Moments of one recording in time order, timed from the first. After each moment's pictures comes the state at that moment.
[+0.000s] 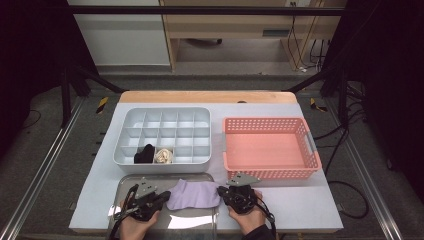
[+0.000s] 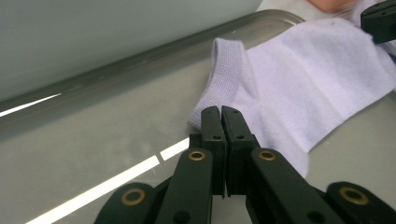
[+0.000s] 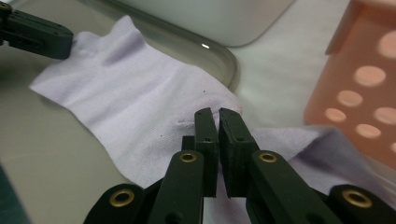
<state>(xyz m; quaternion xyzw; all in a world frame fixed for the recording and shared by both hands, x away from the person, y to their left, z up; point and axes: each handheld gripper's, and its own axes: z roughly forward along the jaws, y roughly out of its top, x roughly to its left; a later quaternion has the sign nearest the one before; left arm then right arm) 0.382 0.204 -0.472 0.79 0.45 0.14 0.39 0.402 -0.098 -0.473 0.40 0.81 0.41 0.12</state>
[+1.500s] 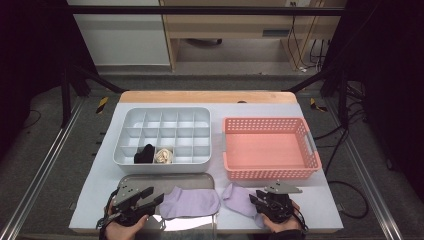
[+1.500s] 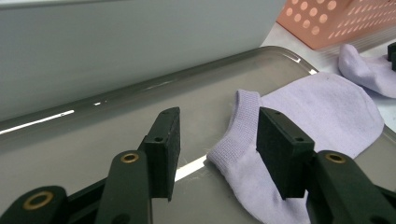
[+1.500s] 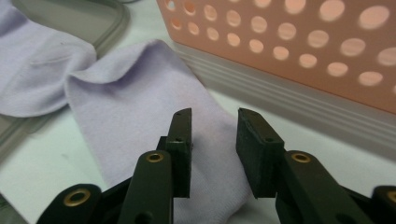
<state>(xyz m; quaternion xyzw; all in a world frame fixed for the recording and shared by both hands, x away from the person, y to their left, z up) 0.367 0.234 -0.463 0.75 0.45 0.16 0.45 0.378 -0.187 -0.480 0.48 0.77 0.38 0.16</state>
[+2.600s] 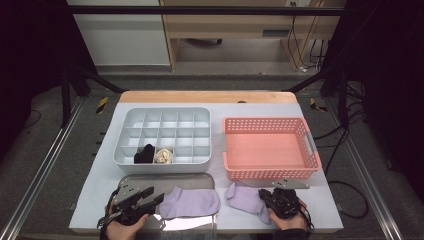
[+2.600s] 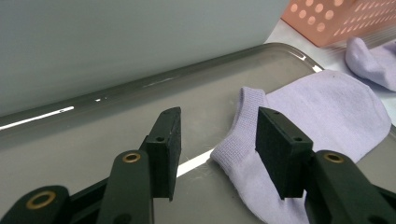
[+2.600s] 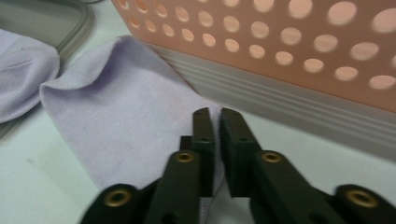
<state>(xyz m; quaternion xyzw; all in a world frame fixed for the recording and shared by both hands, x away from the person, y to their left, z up) 0.371 0.234 -0.466 0.75 0.46 0.16 0.44 0.386 -0.206 -0.478 0.51 0.76 0.37 0.15</state>
